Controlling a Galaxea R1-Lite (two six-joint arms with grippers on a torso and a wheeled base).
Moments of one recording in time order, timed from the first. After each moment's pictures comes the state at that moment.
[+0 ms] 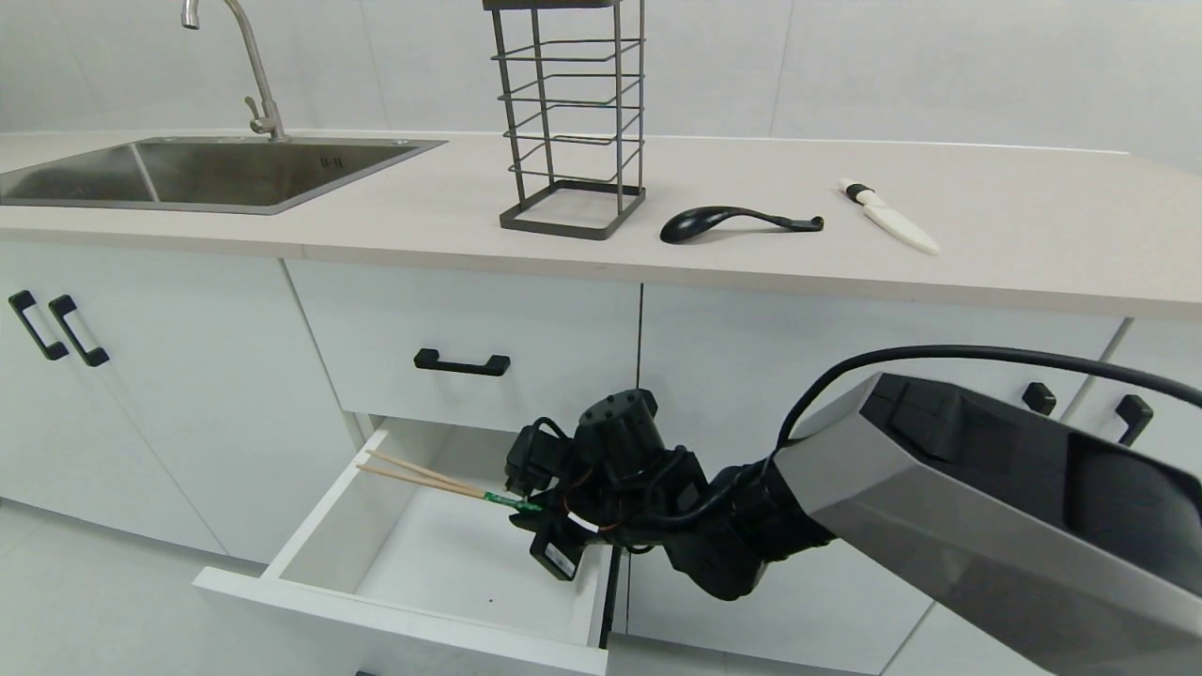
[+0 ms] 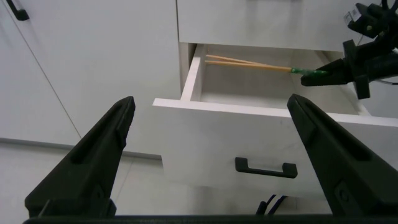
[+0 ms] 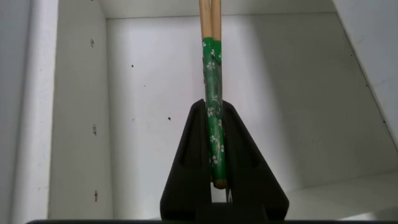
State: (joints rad) left arm 0.00 0.00 0.00 0.00 -0.05 0.00; right arm 0.84 2.45 -1.33 -0.53 0.28 -0.34
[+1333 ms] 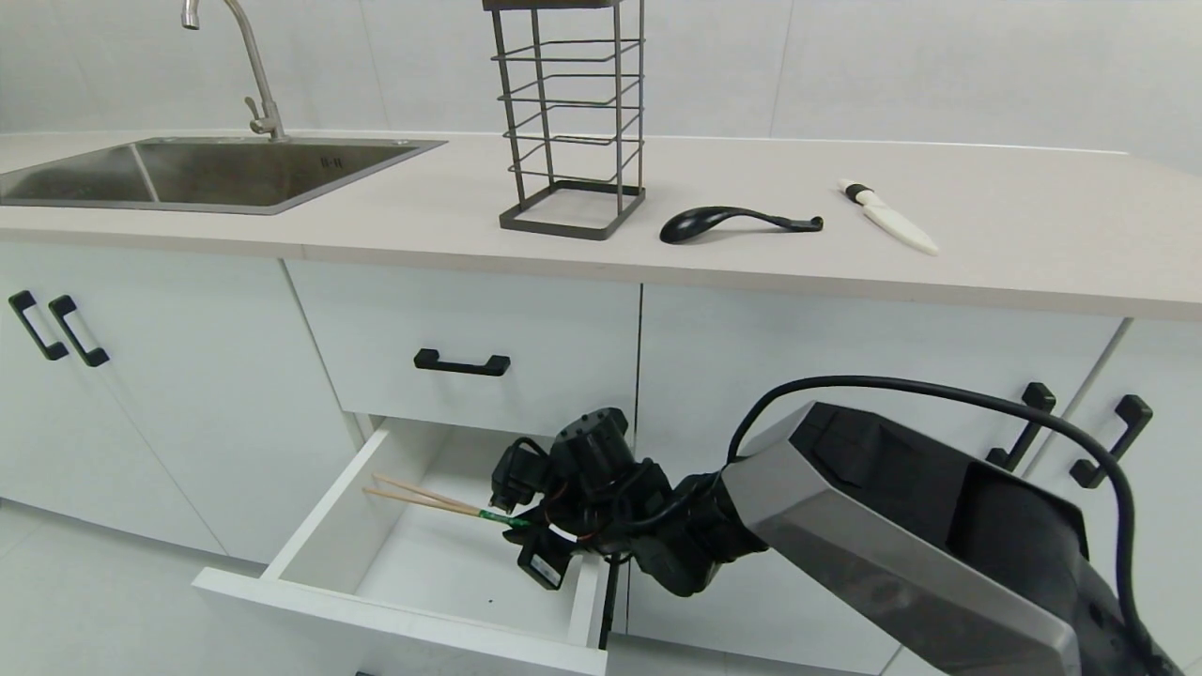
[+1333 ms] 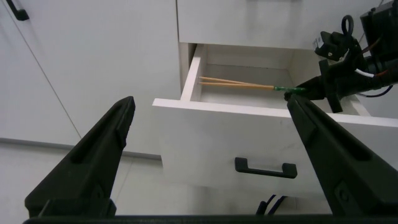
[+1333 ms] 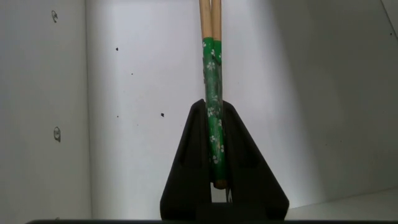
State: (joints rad) left arm 0.00 0.00 0.00 0.00 -0.05 0.00; right arm 0.86 2.60 -1.51 -0.42 0.28 -0.33
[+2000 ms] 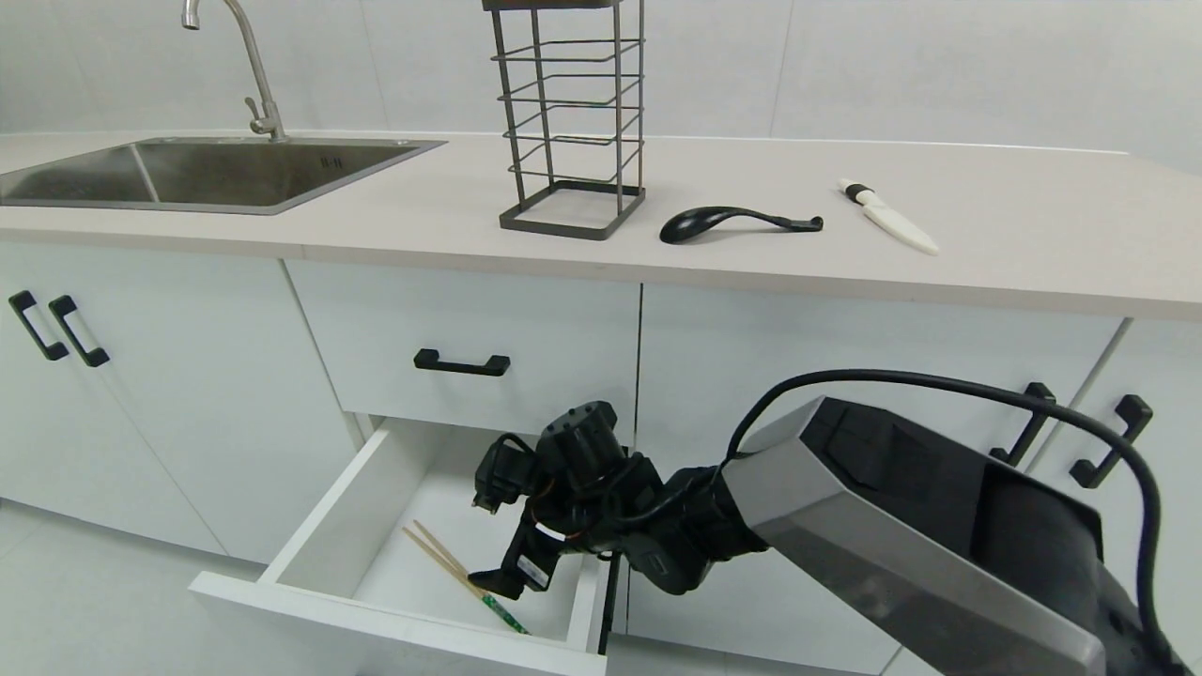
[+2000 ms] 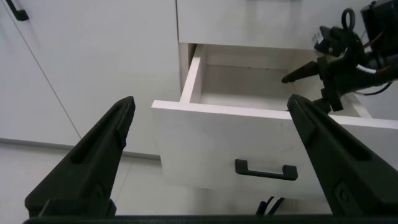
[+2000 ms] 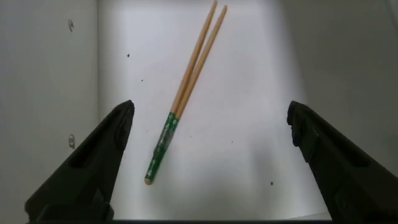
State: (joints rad) left arm 0.00 0.00 0.00 0.00 -0.05 0.00; right arm 0.88 2.56 -1.53 -0.38 0.28 -0.34
